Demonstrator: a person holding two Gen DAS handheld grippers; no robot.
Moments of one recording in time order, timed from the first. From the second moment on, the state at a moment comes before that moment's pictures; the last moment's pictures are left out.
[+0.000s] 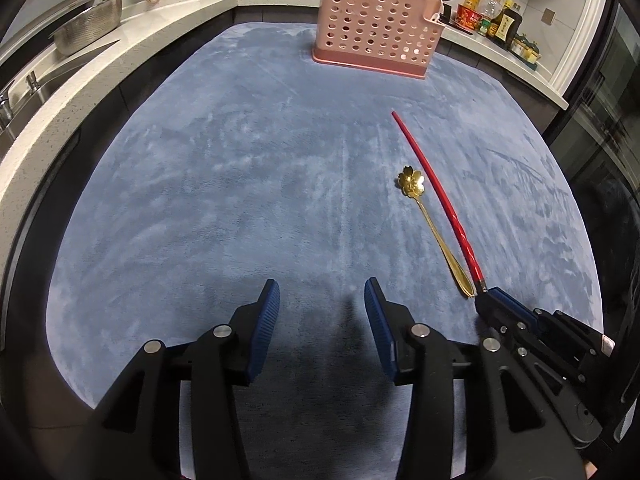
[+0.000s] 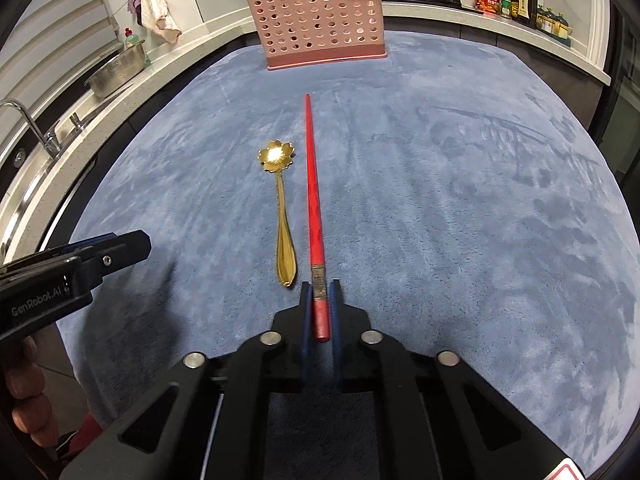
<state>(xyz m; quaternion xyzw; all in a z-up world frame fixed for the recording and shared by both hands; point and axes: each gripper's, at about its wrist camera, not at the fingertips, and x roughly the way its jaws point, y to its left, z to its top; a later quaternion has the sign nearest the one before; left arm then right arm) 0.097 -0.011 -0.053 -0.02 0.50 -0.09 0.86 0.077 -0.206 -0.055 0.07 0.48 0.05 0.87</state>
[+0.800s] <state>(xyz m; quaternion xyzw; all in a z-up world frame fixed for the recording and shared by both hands) 0.086 -0.090 -0.055 0.00 0.48 -0.16 0.86 0.046 -0.261 -0.037 0.11 0.47 0.00 0.87</state>
